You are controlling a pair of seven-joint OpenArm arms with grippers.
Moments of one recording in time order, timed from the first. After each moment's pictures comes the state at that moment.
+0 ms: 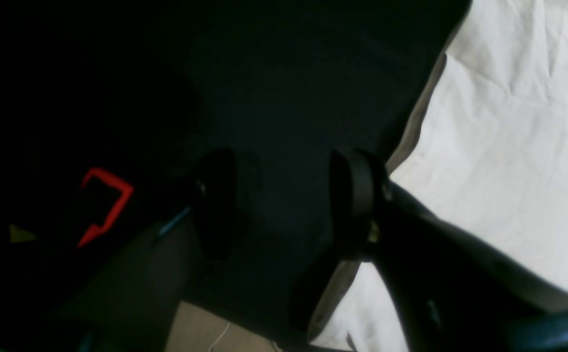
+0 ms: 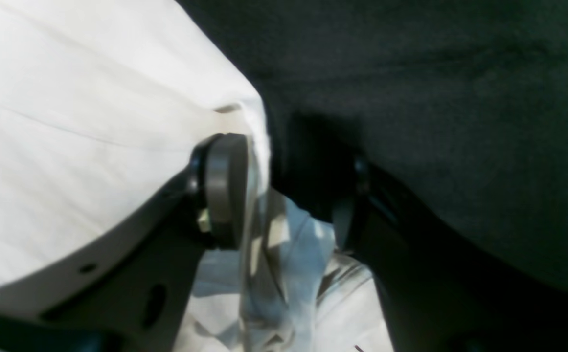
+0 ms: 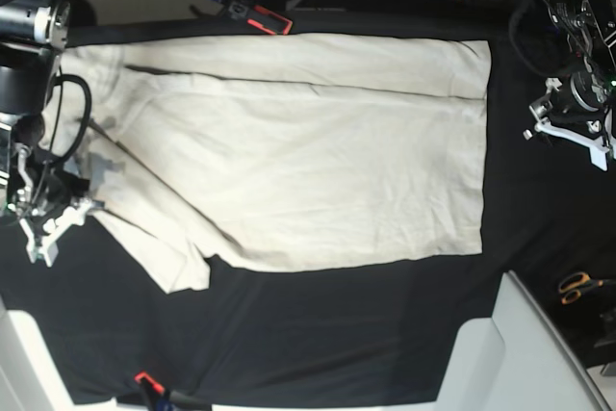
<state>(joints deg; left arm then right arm) 11.2 -16.6 -34.6 88.2 -23.9 -4.7 54.4 17.9 16.1 14.2 53.4 9.1 15.0 -49.5</state>
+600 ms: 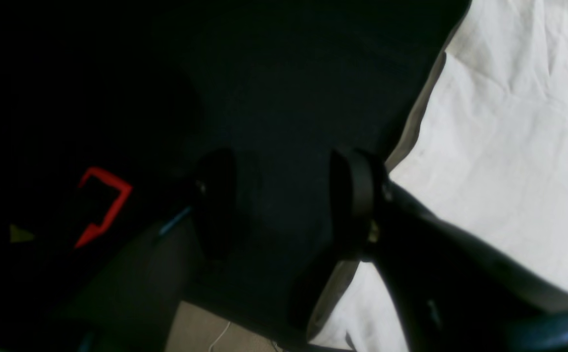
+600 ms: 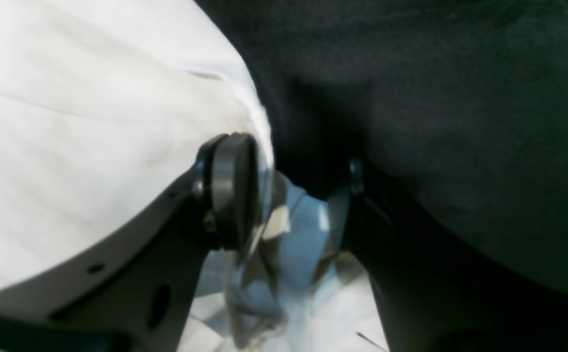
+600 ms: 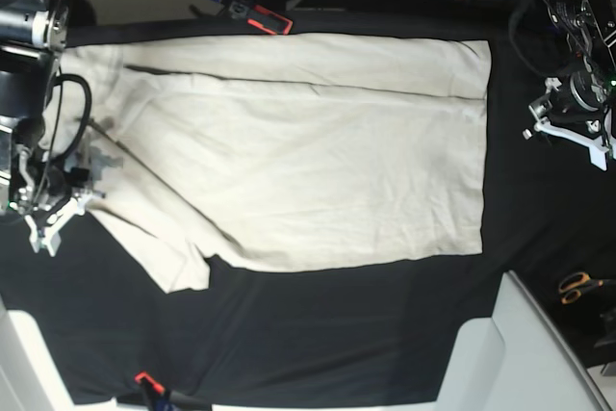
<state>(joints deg) 11.3 -16.6 -34.6 88.2 -23.9 -4.7 54.4 19.0 16.2 13.8 49.8 6.1 15.0 -52.1</state>
